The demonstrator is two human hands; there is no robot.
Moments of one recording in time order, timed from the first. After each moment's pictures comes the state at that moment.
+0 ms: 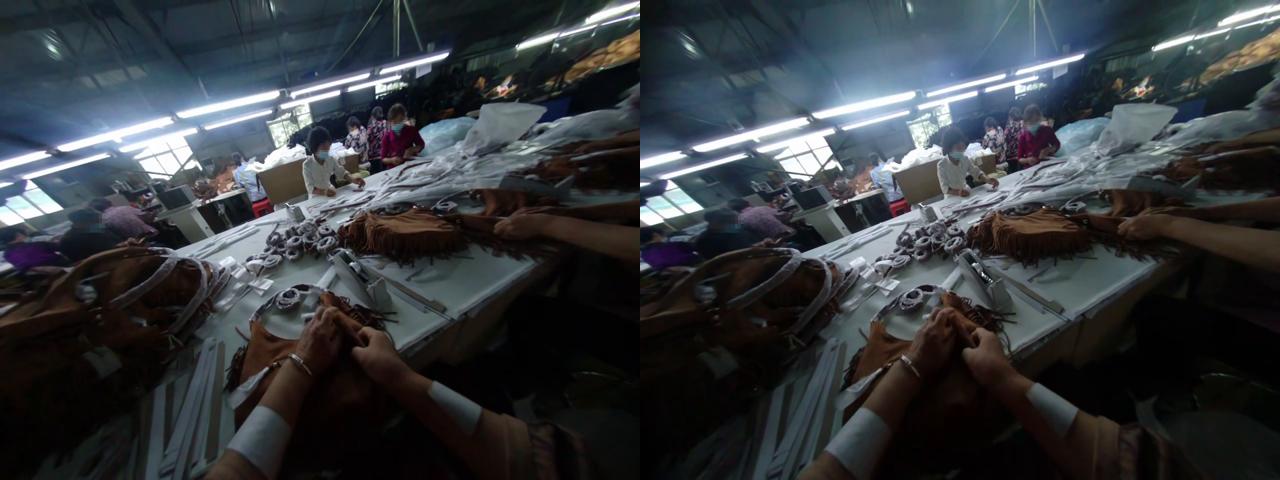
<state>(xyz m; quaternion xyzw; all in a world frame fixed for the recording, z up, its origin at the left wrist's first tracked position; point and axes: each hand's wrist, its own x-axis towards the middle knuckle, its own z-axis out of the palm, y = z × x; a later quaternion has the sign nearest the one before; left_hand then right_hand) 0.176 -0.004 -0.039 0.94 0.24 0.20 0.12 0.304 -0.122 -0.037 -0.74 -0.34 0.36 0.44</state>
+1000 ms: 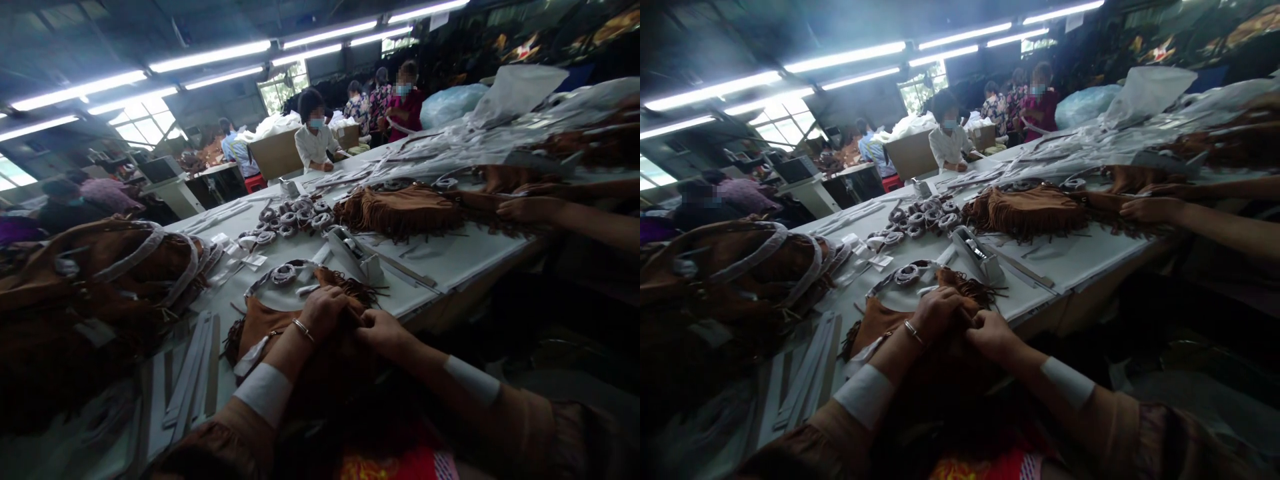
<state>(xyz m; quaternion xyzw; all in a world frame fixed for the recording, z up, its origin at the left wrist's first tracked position) 0.203 -0.011 -0.024 0.98 0.11 0.14 0.08 0.328 -0.155 -0.043 -0.71 -0.35 0.44 0.41</state>
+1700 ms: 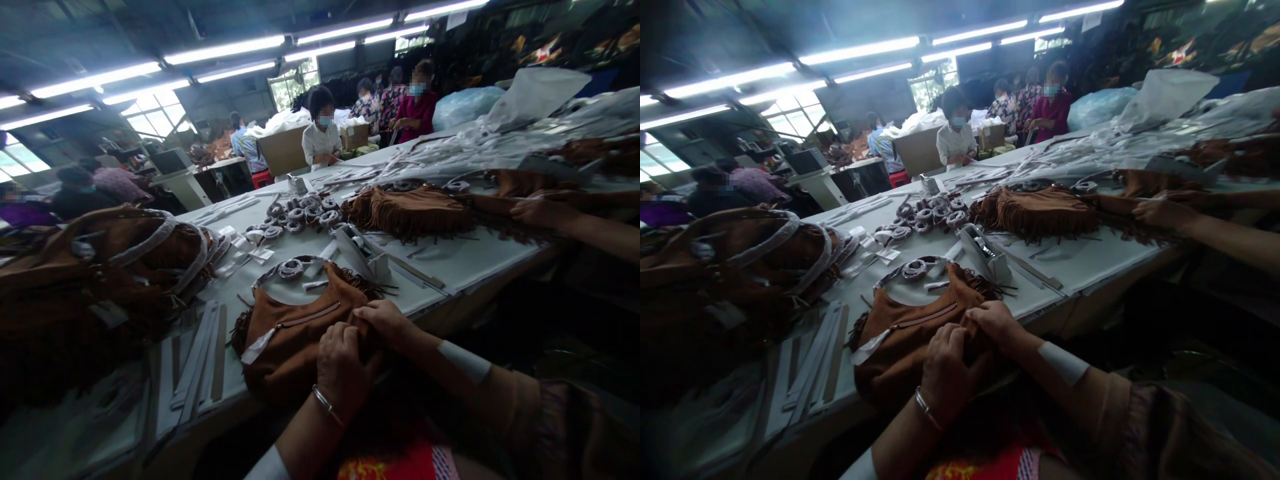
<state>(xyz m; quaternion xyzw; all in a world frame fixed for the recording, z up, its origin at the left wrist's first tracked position) 0.169 -0.138 -0.034 0.89 0.36 0.26 0.13 0.326 -0.136 -0.035 -0.70 -0.29 0.47 0.46</state>
